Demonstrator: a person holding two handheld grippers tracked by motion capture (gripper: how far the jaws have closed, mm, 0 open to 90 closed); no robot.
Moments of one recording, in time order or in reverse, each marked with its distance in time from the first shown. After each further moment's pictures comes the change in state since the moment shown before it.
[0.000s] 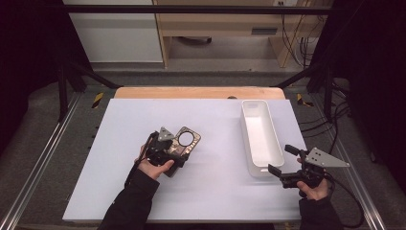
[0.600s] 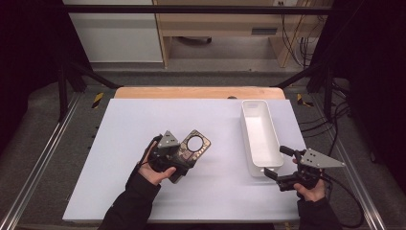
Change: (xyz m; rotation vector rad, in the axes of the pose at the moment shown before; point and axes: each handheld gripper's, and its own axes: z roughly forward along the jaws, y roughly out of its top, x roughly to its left) left arm -0.026 0.007 -0.019 -0.063 -0.142 0.096; right arm 0.011 0.004 0.006 0.021 0.060 -0.037
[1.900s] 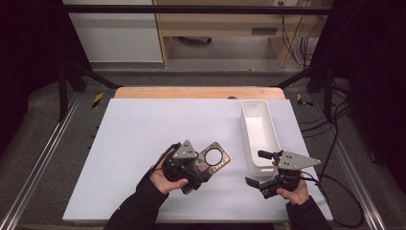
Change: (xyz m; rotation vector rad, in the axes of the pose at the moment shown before) left arm -0.040 0.010 0.013 0.022 -0.160 0.135; right arm 0.033 0.009 0.036 0.070 0.171 -0.068
